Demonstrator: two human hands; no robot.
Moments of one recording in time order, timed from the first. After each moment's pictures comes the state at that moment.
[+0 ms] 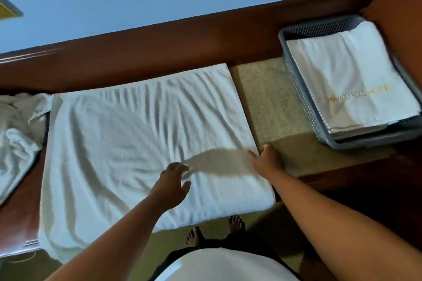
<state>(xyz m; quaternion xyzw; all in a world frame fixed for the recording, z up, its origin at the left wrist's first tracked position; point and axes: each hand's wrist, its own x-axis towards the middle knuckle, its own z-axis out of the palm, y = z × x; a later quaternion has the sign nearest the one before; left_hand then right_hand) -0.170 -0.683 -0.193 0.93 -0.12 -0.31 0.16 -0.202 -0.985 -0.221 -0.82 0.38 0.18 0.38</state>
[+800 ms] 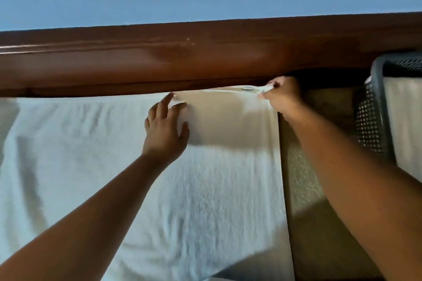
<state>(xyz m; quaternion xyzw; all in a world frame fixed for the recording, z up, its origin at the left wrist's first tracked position) 0.132 -0.742 -0.242 0.97 -0.07 -0.12 0.21 0.186 -1.045 -0.256 -0.82 0.35 0.14 0.44</state>
